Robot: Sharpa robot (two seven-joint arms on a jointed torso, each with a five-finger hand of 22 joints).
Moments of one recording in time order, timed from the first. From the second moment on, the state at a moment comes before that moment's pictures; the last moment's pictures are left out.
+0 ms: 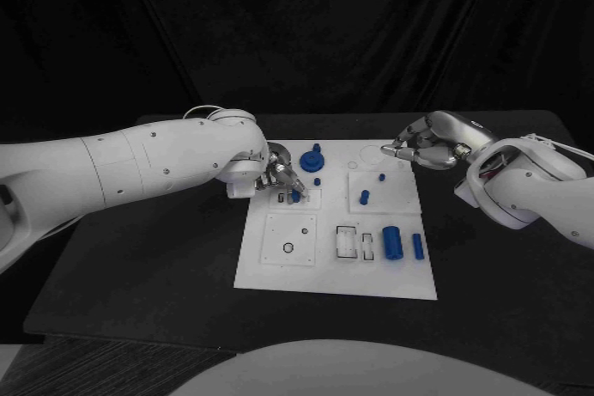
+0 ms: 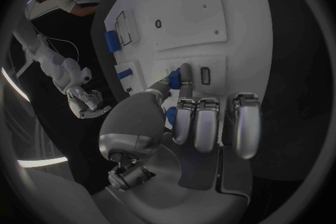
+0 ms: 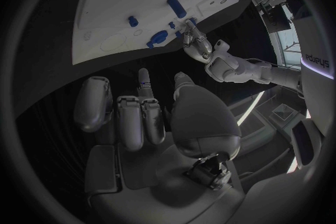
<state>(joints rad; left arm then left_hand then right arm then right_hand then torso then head) 1.38 -0.59 -0.21 1.28 -0.88 0.24 -0.55 0.98 0.08 0.21 0.01 0.24 1.08 0.04 0.24 0.66 1.46 -0.02 1.56 1.31 1.46 -0.07 1.56 1.30 0.06 1.46 0.04 1.50 1.31 1.34 -0.88 -0.21 1.52 -1.25 -0.46 -0.02 1.08 0.03 -0.10 0.28 0.34 0.92 0.11 0.25 0.26 1.46 0.03 1.55 1.30 1.47 -0.05 1.52 1.29 0.10 1.43 0.07 1.19 1.29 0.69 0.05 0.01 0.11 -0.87</state>
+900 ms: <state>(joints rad) 1.38 -0.59 -0.21 1.28 -0.87 0.28 -0.57 0.93 0.06 0.21 0.06 0.08 1.11 0.04 0.24 0.69 1.46 -0.02 1.56 1.31 1.46 -0.07 1.56 1.30 0.06 1.46 0.04 1.48 1.31 1.34 -0.88 -0.21 1.51 -1.24 -0.45 -0.02 1.08 0.03 -0.10 0.28 0.34 0.92 0.11 0.25 0.26 1.46 0.03 1.55 1.30 1.47 -0.05 1.52 1.29 0.10 1.43 0.07 1.19 1.29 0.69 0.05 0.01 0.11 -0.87</state>
